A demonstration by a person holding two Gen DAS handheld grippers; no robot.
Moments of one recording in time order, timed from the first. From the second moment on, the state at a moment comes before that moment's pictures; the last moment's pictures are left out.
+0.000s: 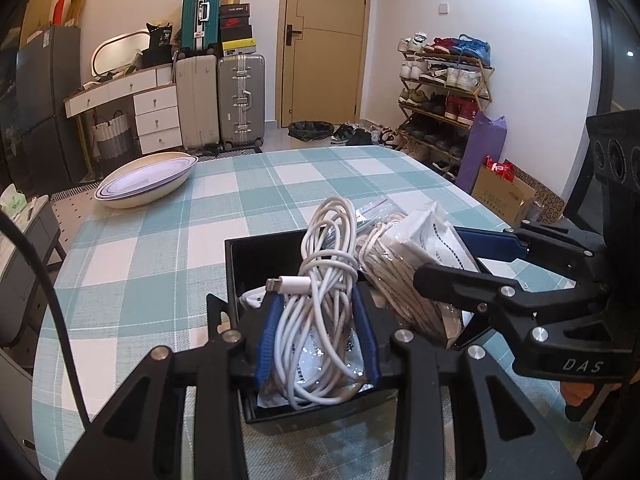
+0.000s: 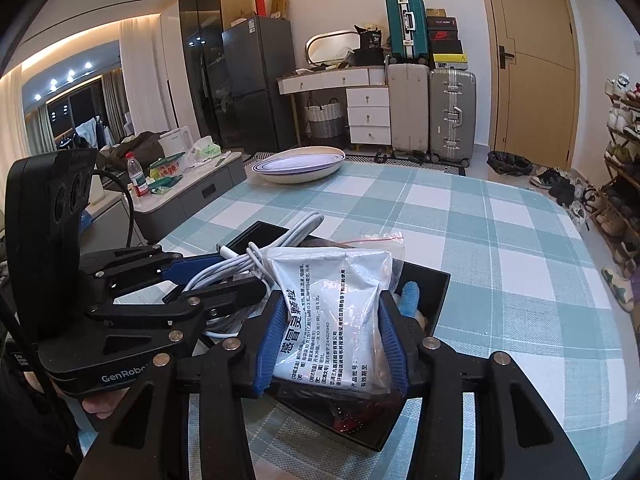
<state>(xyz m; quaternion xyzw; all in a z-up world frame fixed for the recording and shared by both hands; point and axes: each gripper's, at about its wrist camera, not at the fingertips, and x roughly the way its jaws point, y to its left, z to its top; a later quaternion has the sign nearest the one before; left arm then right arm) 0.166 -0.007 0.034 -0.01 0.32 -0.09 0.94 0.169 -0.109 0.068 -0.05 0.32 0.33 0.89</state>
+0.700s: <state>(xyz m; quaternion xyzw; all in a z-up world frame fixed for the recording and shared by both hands) 0.124 0.015 0.059 -0.04 0.27 -0.05 0.96 0.126 -0.148 0.099 -0.03 0.26 0.29 0.92</state>
